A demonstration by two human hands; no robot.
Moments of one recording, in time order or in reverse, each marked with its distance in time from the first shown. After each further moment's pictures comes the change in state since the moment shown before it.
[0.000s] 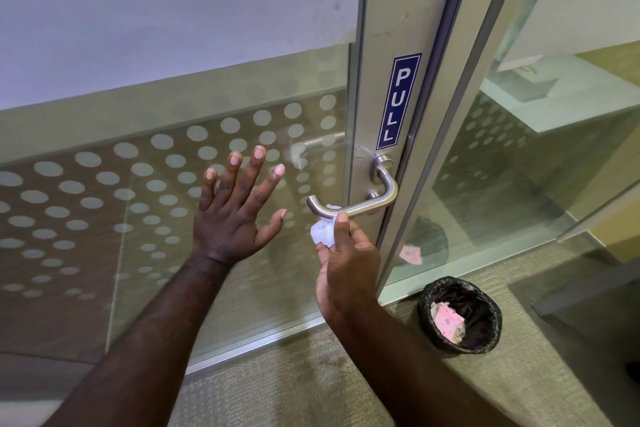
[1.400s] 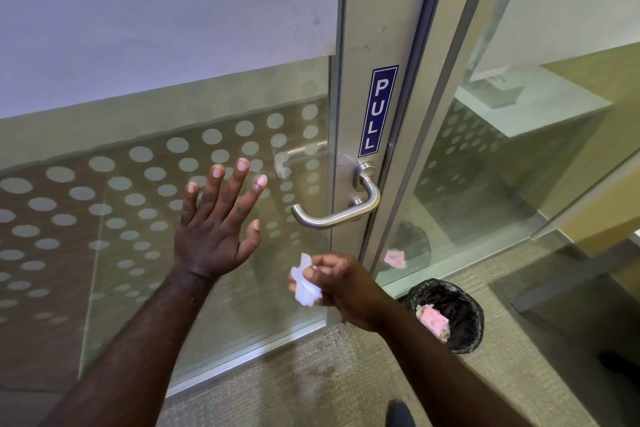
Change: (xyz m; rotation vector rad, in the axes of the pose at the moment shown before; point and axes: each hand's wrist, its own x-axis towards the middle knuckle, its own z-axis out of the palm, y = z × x) left_hand -0.001 -0.002 0.000 -0.014 -0.020 0.005; right_hand 0.046 -0.009 -0.074 -0.591 -0.700 0.246
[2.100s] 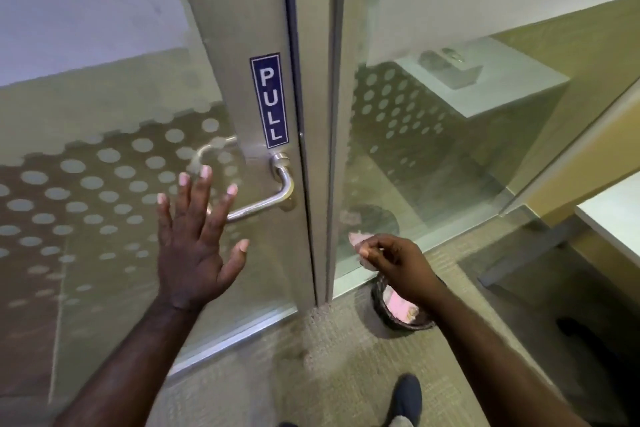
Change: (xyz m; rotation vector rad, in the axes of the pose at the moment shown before) left_hand 0.034 0.113 -0.040 -0.394 -0.163 -0.192; right_hand -0.085 -0.023 -0.178 -0.690 0.421 -0.232
